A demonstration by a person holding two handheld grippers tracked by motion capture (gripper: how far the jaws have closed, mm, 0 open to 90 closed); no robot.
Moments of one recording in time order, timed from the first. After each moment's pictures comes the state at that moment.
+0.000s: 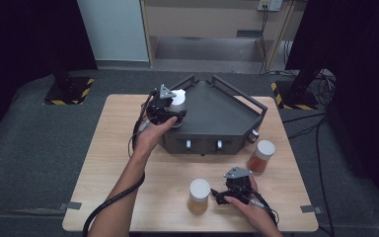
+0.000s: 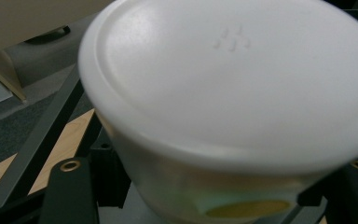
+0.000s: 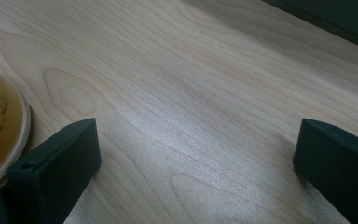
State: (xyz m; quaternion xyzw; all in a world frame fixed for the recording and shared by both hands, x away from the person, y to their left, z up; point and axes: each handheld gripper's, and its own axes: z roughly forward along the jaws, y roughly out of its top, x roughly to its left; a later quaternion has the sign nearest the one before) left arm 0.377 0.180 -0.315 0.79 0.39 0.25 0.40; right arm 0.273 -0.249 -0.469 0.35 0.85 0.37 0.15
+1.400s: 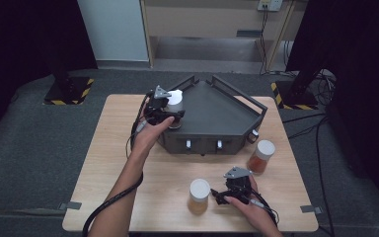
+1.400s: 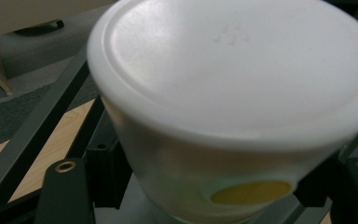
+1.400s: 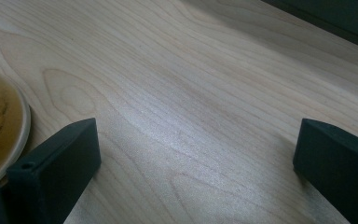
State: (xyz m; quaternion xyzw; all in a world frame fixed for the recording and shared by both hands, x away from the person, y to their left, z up) left arm 0.381 0.196 -0.326 0.77 0.41 0.23 0.43; right arm 0.273 -0.249 -0.469 0.35 0.85 0.37 0.15
